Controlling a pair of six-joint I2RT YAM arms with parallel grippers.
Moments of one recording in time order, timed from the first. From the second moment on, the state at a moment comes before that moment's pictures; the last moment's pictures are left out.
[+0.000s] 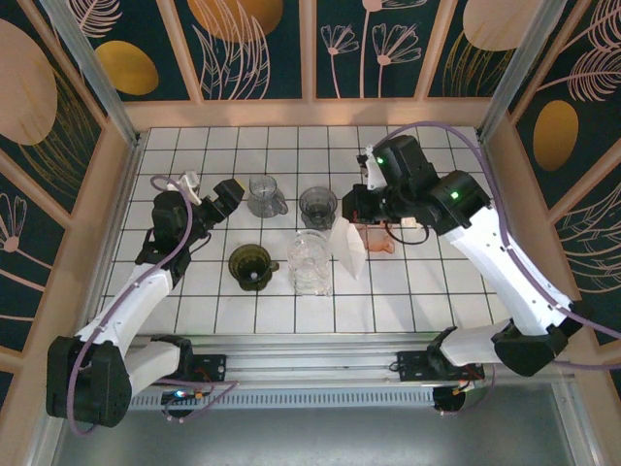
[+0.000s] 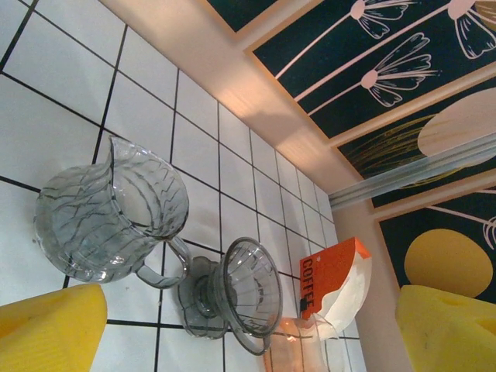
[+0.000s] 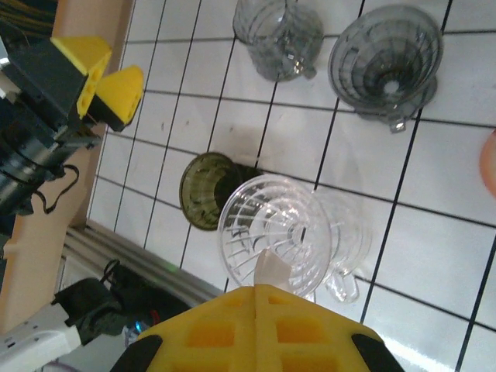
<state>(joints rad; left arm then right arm) -0.18 1.09 0.64 0.18 0.34 -0.91 0.72 1.33 1.66 -1.15 -0.23 0.61</state>
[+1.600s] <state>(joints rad) -0.18 1.04 0.61 0.17 0.39 -0.86 0.85 1.89 1.89 -1.18 -0.20 0.49</state>
